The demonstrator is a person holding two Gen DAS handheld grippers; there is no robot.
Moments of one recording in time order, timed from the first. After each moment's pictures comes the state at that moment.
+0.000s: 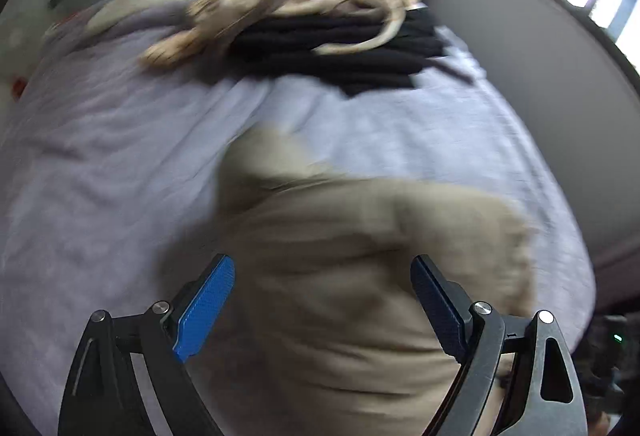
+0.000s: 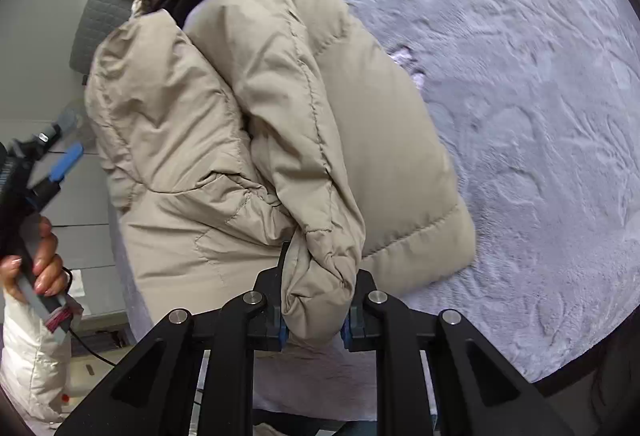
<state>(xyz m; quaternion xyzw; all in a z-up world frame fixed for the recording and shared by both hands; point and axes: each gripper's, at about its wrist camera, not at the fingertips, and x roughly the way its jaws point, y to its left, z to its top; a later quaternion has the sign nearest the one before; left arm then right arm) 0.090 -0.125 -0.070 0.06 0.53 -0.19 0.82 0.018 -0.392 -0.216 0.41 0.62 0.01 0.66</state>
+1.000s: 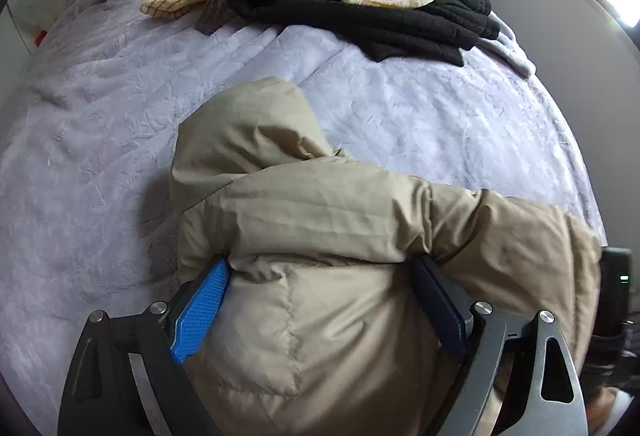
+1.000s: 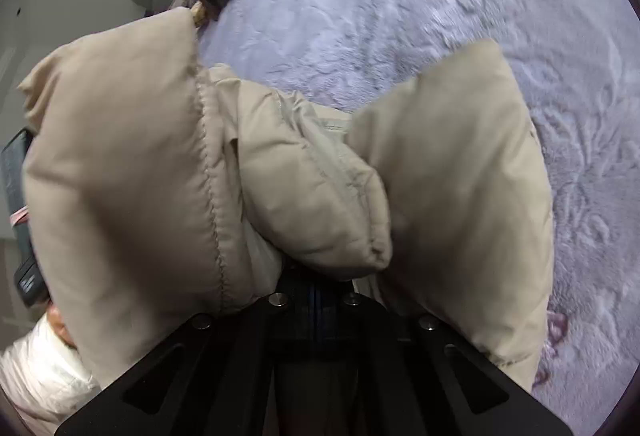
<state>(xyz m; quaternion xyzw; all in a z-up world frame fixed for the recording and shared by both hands) 0.093 -0.212 -0.141 0.03 0.55 -0.14 0.82 0.195 -0.396 -0.310 0.42 0.62 0.20 0.64</state>
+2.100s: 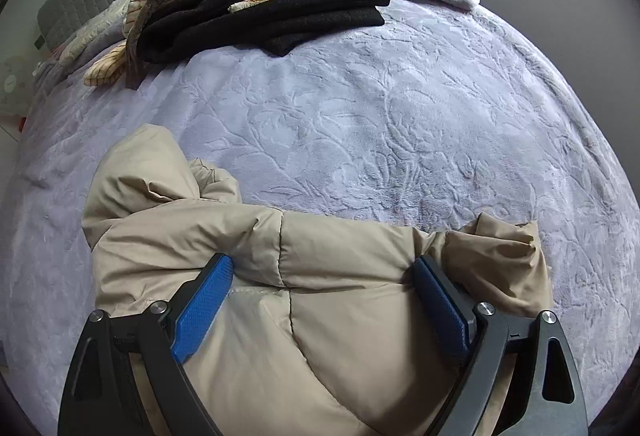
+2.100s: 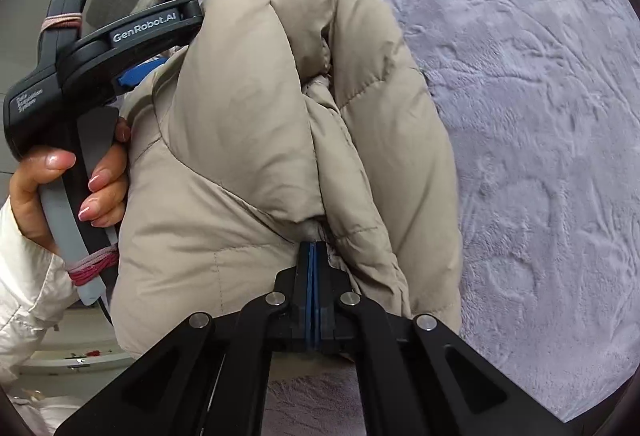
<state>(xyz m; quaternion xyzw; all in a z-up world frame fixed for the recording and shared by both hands) 0.066 -0.307 -0.169 0.17 0.53 -0.17 0.81 0.054 -0.401 -0.243 0.33 0.63 0.07 0.70</state>
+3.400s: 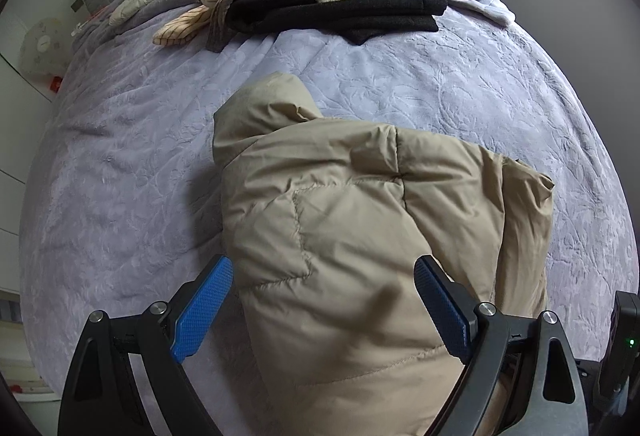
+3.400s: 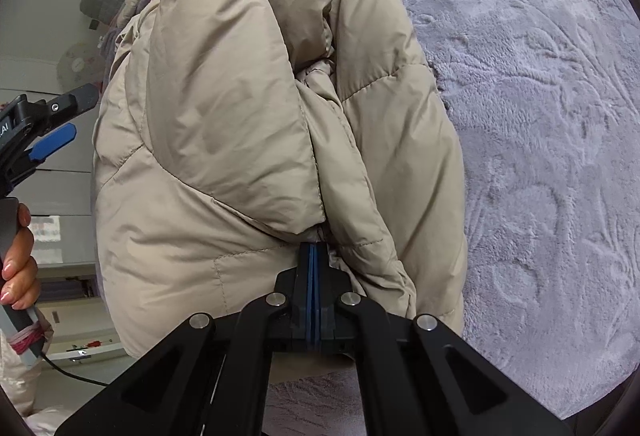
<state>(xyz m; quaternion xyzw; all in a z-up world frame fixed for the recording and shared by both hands) 0.032 -0.221 -0.092 0.15 0.57 -0.10 0.80 0.117 -0.400 -0.267 0.33 0.66 0.08 0.67</state>
